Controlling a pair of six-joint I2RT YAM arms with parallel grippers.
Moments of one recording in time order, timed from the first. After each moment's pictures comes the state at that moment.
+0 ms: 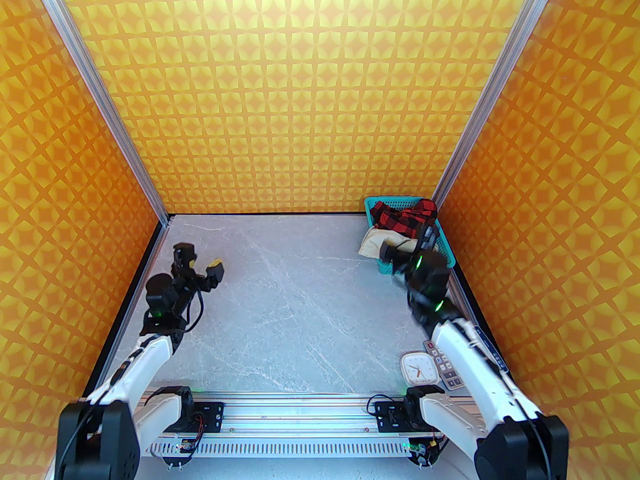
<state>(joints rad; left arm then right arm) -0.05 1.03 0.54 0.43 0.42 -0.09 0.04 1.14 1.00 -0.14 0.18 0.23</state>
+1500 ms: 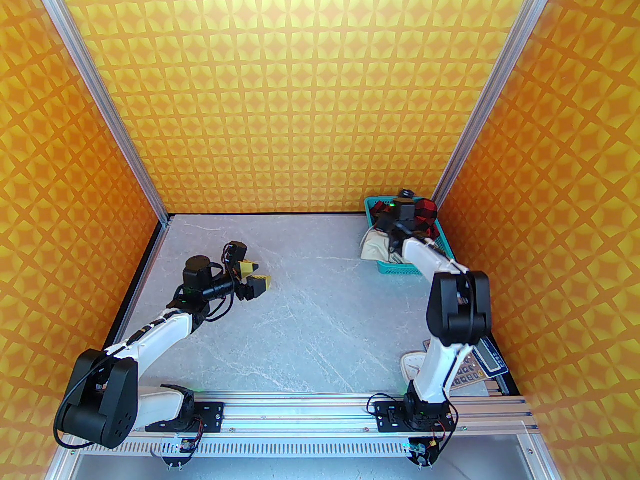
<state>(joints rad) -0.23 1.30 0.65 0.40 0.77 -0.15 0.11 1.81 1.40 0.01 0.25 0.27</state>
